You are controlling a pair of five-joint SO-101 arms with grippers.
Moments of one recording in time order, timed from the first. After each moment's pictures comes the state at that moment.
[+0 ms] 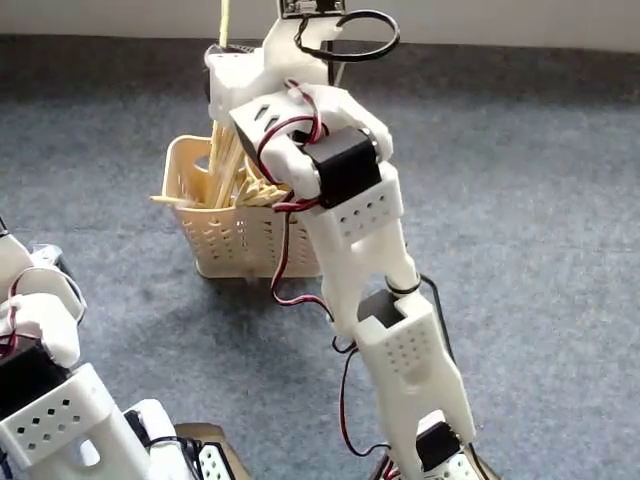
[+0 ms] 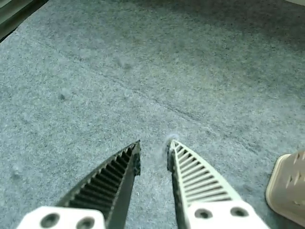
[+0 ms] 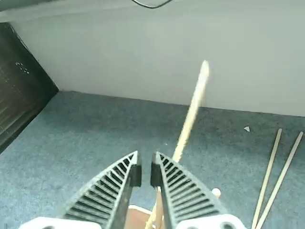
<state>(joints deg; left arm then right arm) -40.7 -65.5 45.1 66.0 0.9 -38.0 39.2 -96.3 83.8 -19.9</state>
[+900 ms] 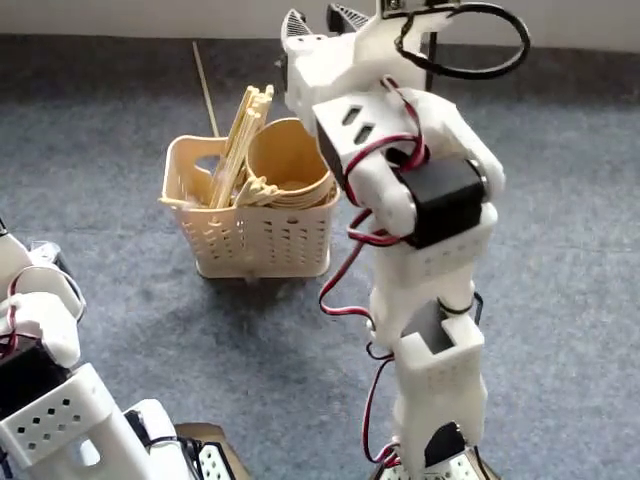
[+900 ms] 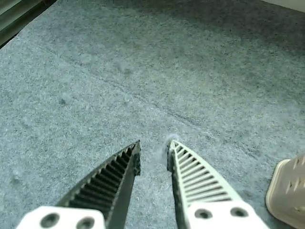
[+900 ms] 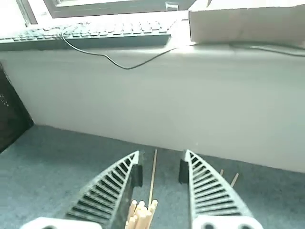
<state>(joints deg) -40.7 -65.5 45.1 64.8 0.9 -29.5 22.2 -96.3 89.5 -9.9</state>
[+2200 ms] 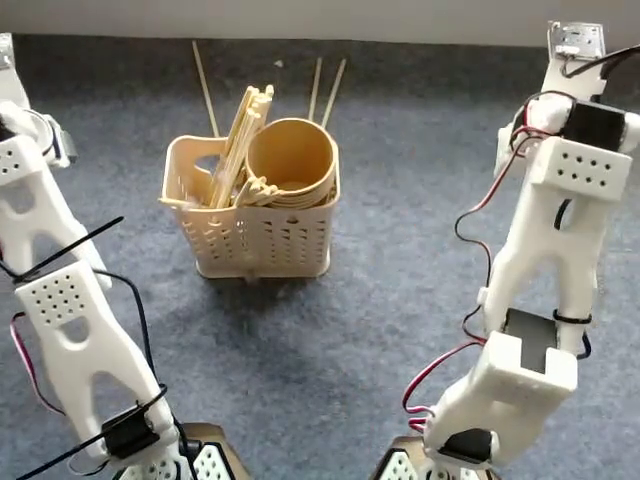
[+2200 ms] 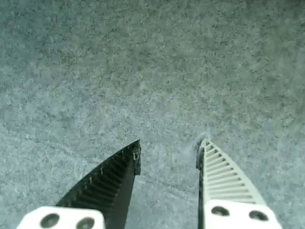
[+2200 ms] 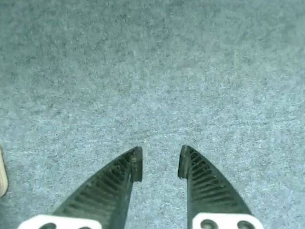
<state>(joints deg) -33.6 62.3 -88.8 94.9 -3.3 9.5 15.5 -33.7 90.2 8.3</state>
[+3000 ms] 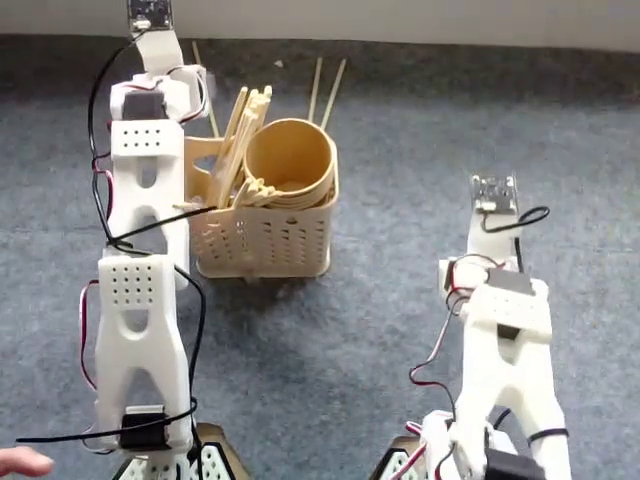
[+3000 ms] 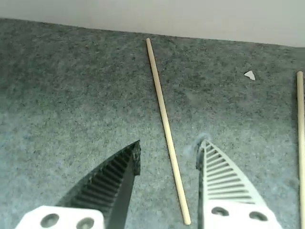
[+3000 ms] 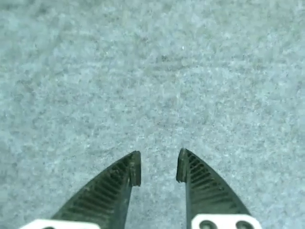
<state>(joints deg) -8.5 62.7 -68.3 58.9 8.7 6.1 -29.5 56.5 42.2 11.0</state>
